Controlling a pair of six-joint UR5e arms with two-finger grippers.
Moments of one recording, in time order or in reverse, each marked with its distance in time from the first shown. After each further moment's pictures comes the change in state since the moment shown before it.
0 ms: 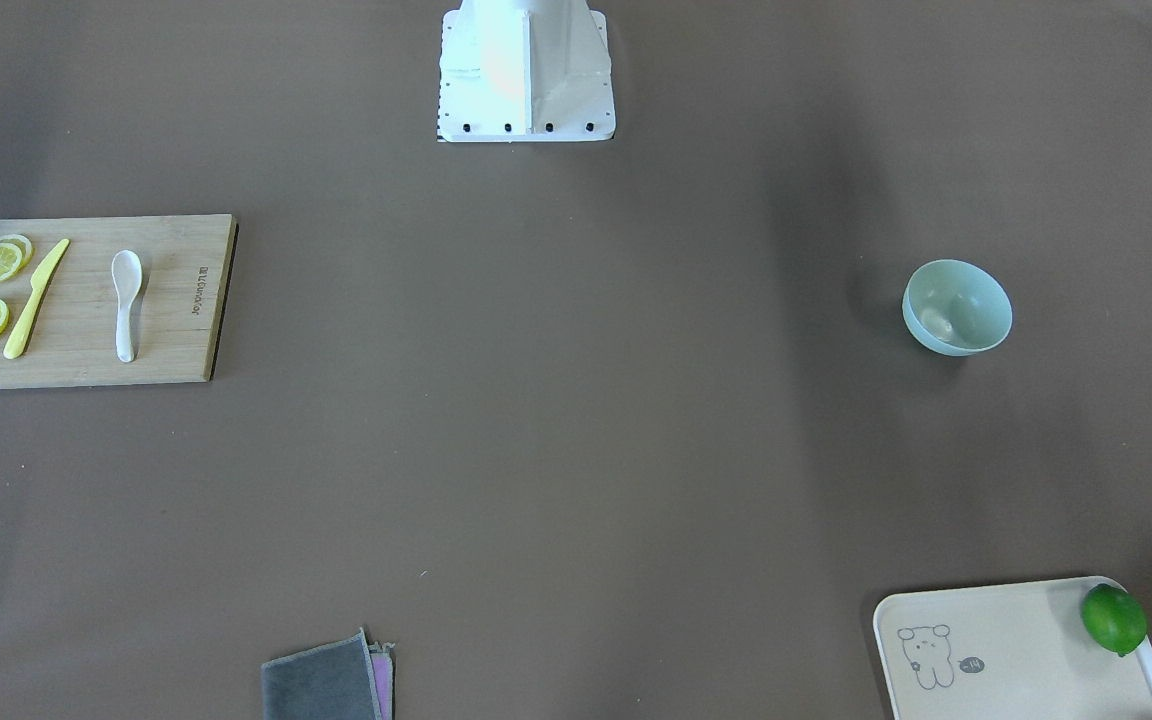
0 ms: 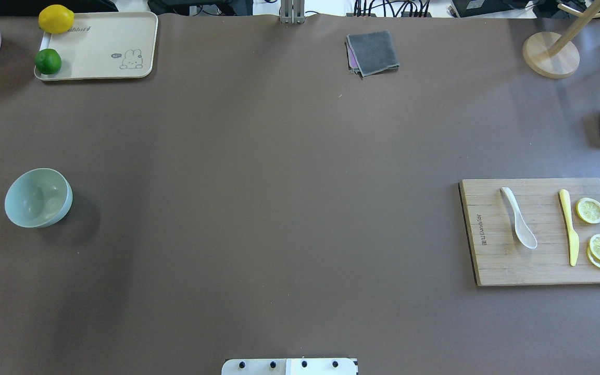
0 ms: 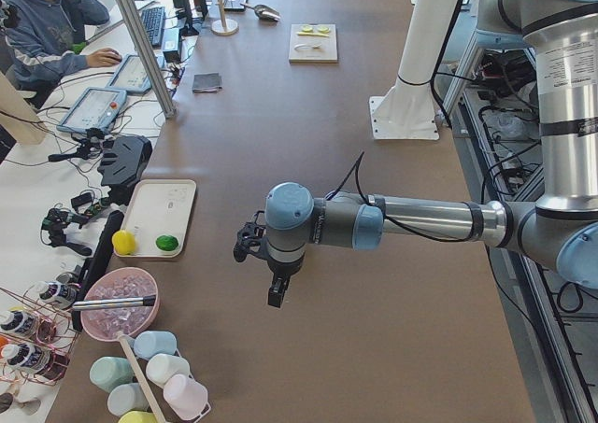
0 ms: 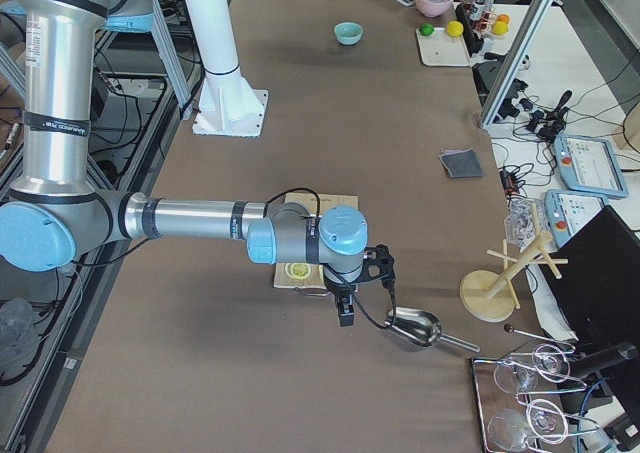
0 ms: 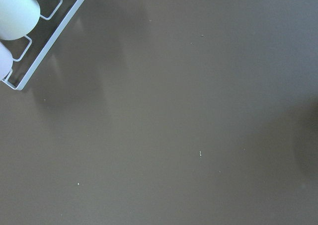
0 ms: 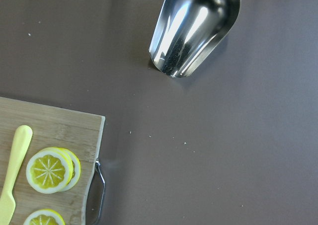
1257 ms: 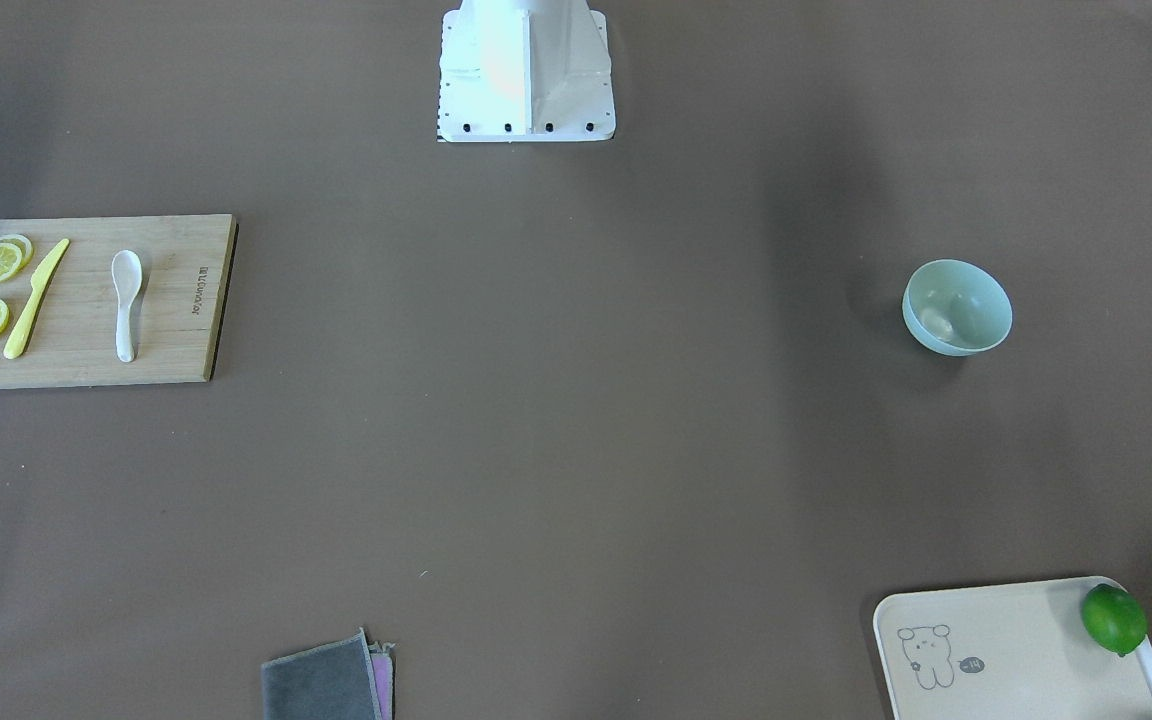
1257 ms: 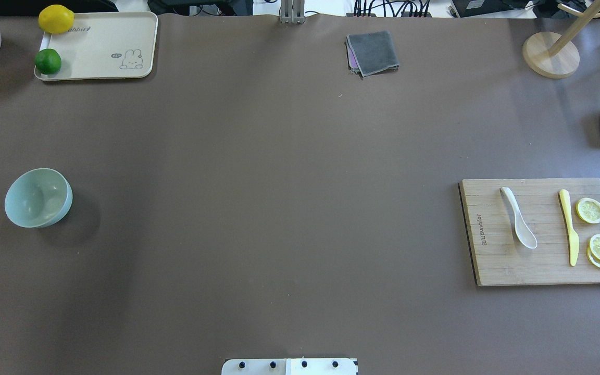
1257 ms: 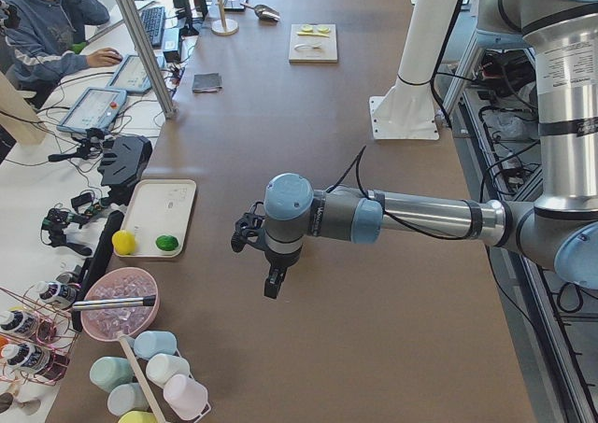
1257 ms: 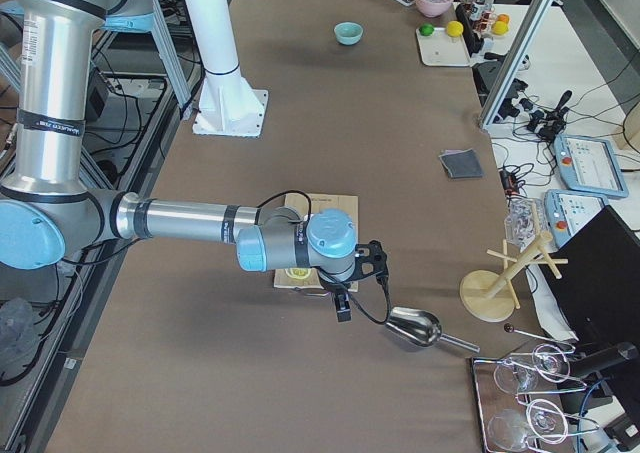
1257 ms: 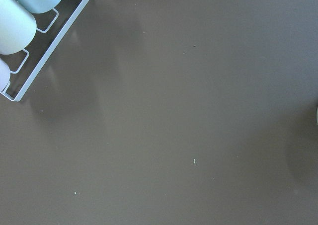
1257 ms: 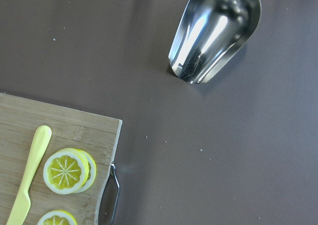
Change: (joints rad) left arm 0.007 -0.004 -0.031 -0.020 -0.013 -0.048; right arm -0.009 -0.036 0.004 0.116 0.050 0.037
